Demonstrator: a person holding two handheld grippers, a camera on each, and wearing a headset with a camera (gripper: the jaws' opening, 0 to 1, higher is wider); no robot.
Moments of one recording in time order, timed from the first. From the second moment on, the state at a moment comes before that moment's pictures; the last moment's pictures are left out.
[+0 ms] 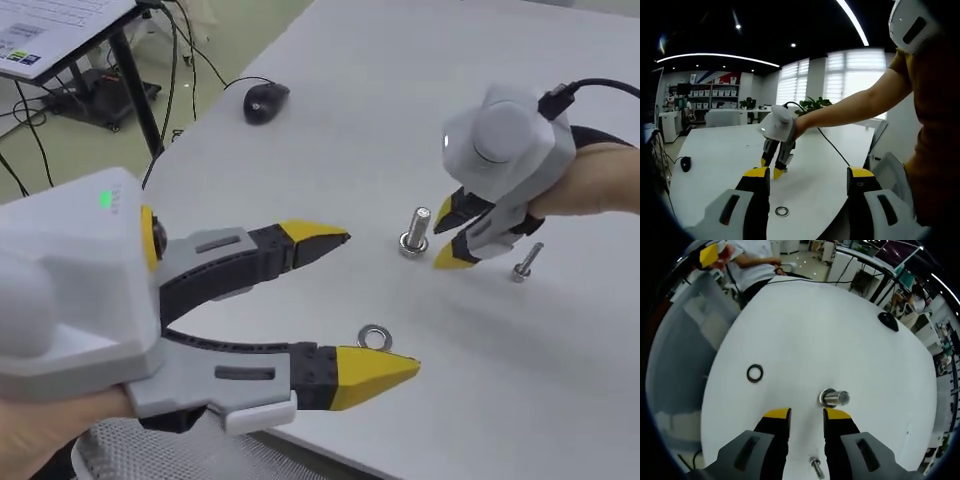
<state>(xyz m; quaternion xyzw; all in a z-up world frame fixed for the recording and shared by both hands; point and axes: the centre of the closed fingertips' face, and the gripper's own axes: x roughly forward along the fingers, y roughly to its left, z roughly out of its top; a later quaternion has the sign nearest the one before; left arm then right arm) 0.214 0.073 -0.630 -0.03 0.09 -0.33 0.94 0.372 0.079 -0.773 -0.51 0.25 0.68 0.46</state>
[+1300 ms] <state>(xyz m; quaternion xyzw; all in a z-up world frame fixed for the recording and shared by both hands) 0.202 0.078 -0.620 -0.03 0.06 -0.30 0.95 0.275 0.085 -0.825 -0.51 0.26 0.73 0.38</state>
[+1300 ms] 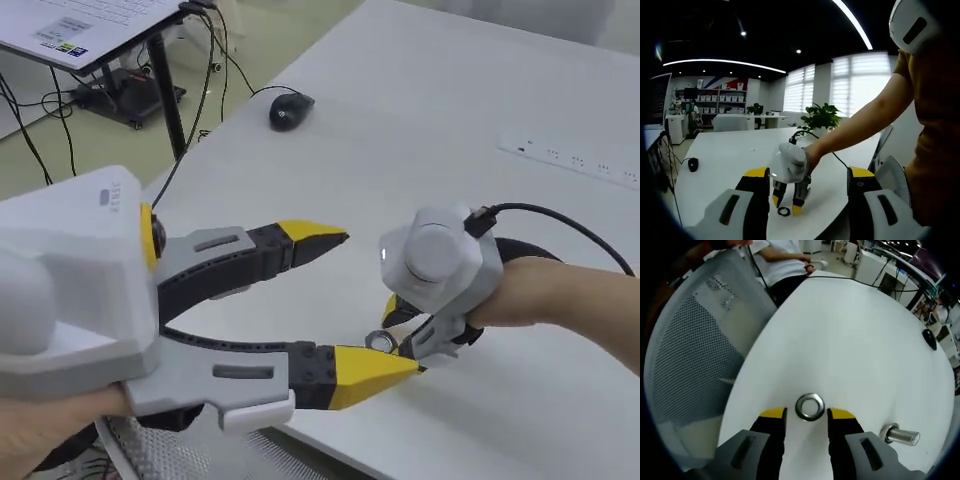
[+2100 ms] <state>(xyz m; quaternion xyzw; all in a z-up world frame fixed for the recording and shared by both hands) 0.201 0.077 -0.622 -0.04 0.06 -0.30 0.95 0.274 0.084 -0.821 -0.51 0.26 0.72 0.39</state>
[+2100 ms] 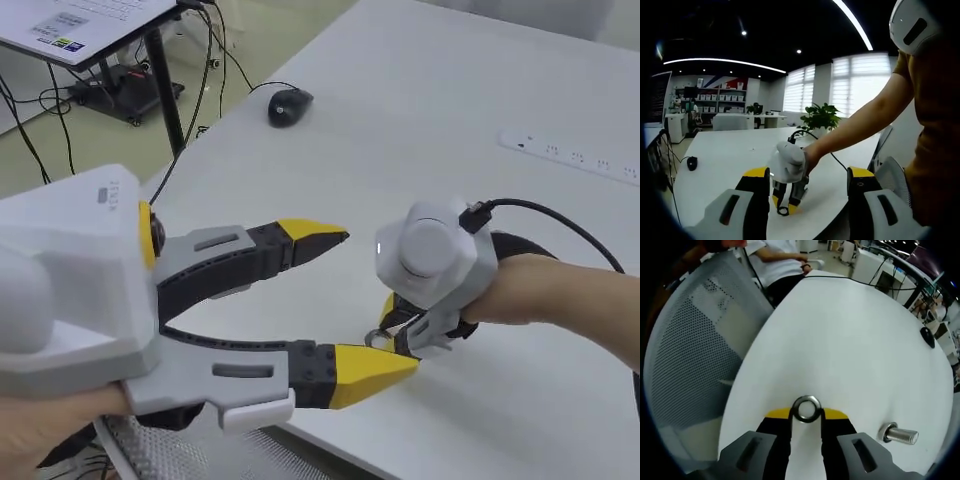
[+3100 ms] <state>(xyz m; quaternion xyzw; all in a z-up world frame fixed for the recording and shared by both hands) 0.218 0.067 -0.627 -0.03 0.07 -0.33 0.94 0.401 0.088 -0.741 -0.53 0.24 0.66 0.47</state>
